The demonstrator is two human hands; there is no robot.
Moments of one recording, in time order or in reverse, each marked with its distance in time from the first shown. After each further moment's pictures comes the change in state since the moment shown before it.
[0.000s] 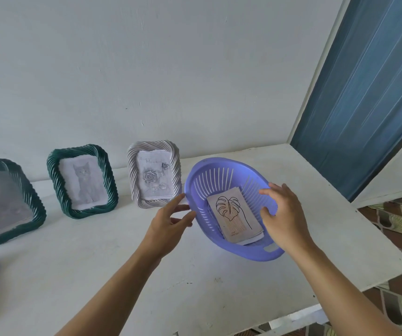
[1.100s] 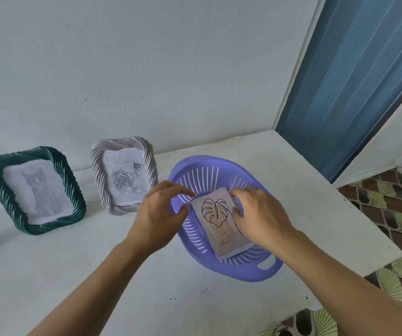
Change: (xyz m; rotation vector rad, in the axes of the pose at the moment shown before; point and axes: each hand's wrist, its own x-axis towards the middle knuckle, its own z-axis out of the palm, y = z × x) left_hand 0.049 0.011 0.013 0.450 0.053 0.449; right_hand 0.021 -0.024 0.003 -0.396 -0.184 -0.241
